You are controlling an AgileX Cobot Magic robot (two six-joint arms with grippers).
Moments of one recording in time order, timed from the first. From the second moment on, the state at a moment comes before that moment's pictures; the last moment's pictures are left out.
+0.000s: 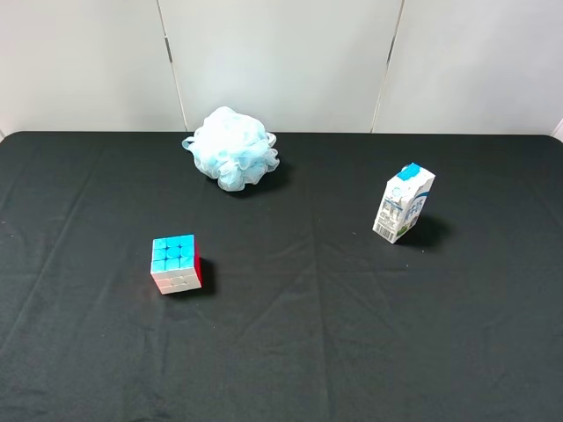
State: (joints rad) left arm 0.02 0.00 -0.49 0.00 1.06 -0.01; right arm -0.04 0.90 -1.03 0.08 1.03 0.01
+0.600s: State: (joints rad) left arm 0.02 0.00 -0.49 0.00 1.06 -0.01; right arm 0.12 1.23 -1.17 0.08 1.03 0.07
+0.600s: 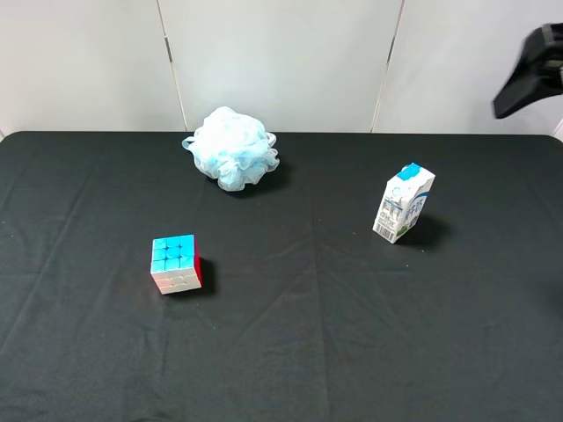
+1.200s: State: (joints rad) left arm 0.02 0.00 -0.49 0.00 1.06 -0.01; right arm 0.34 1.54 -1.26 -0.04 0.96 0.66
